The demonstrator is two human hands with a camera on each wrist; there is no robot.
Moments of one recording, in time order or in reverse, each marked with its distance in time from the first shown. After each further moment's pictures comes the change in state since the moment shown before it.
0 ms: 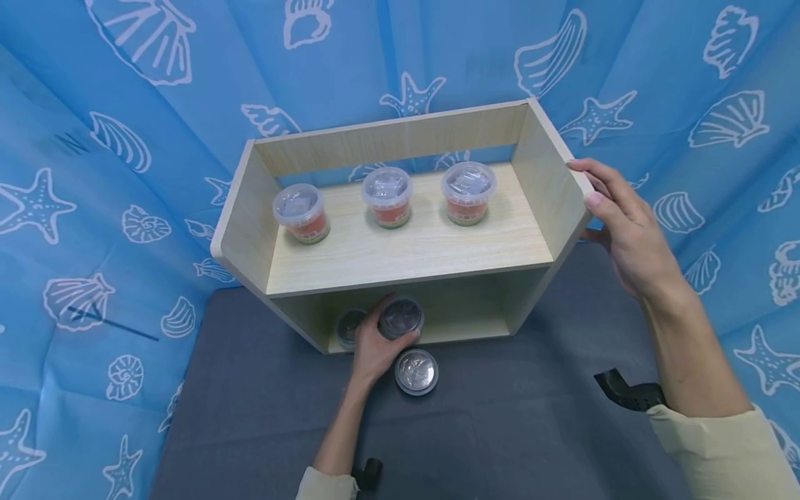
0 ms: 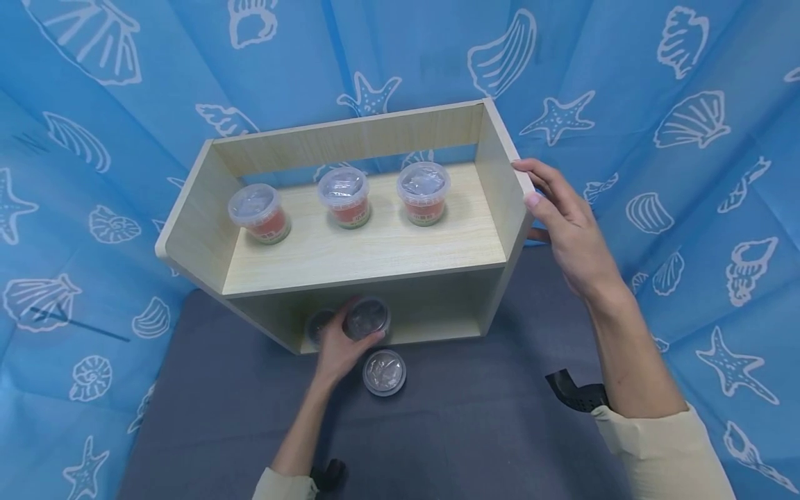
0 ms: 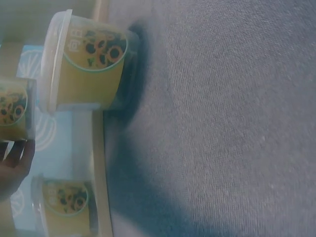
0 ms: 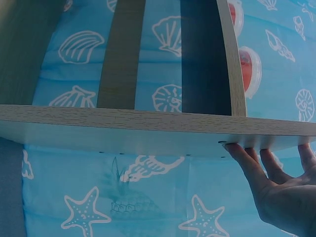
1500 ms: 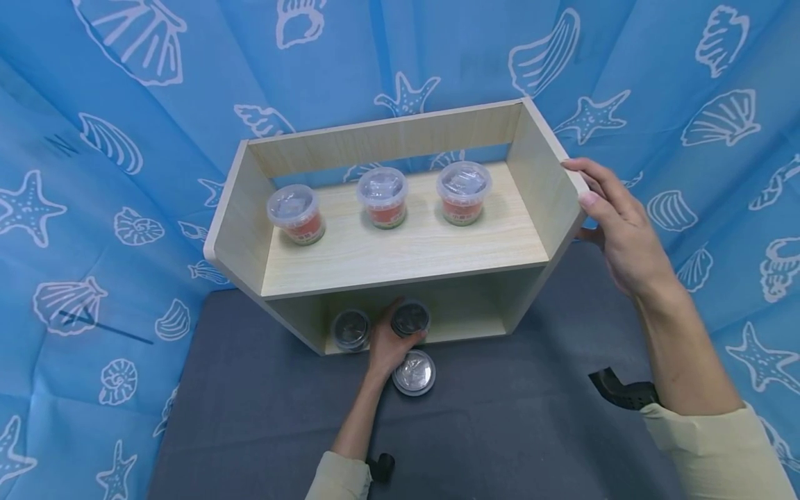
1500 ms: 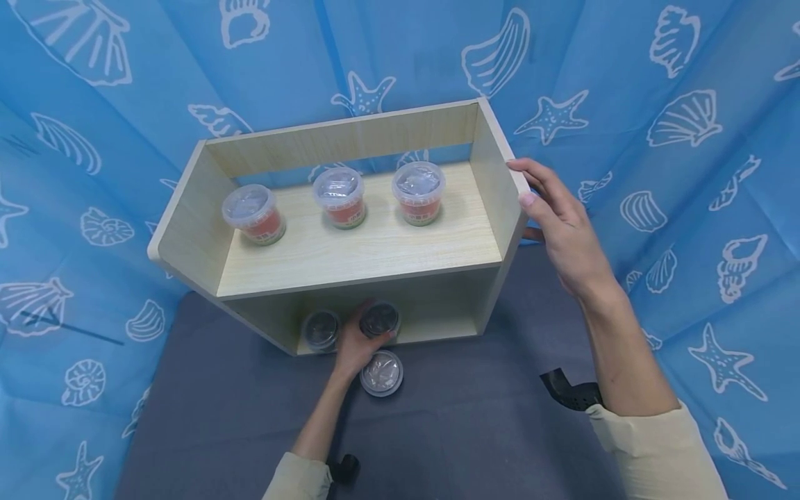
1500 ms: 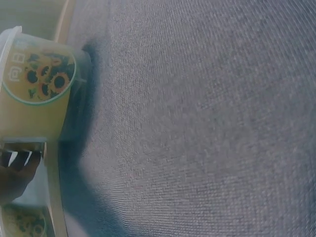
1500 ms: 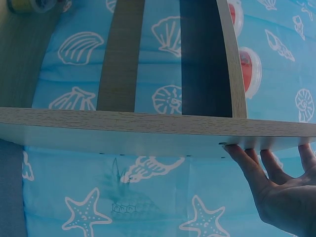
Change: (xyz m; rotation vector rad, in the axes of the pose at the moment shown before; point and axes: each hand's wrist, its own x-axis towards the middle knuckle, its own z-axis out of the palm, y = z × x) left_hand 0.003 -0.025 0.040 0.038 -0.064 -0.115; right_hand -0.001 -0.001 0.001 -0.038 0.017 0.020
